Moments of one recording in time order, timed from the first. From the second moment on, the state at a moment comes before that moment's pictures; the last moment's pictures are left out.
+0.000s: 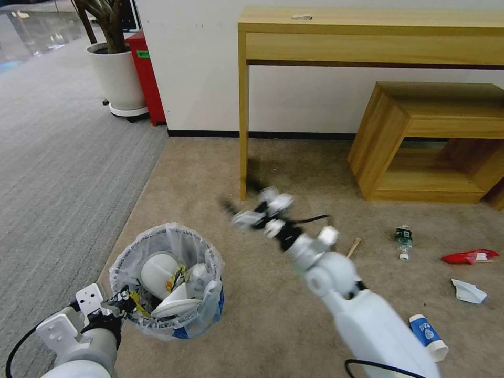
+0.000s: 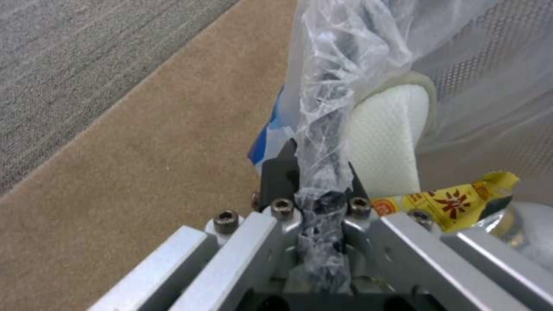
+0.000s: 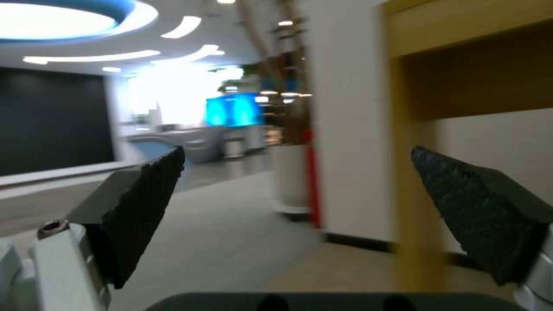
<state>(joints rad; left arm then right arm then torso) 1.72 -1.49 -0.71 -2.50 -0.75 0.70 -0.60 -1.03 1.20 0.22 1.89 0.54 0.15 -0.22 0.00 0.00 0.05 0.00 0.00</state>
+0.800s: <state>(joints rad) 1.67 -1.46 -0.73 -2.50 -0.62 0.63 -0.58 -1.40 1.38 0.84 2.15 0.22 0.18 -0.17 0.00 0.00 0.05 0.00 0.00</state>
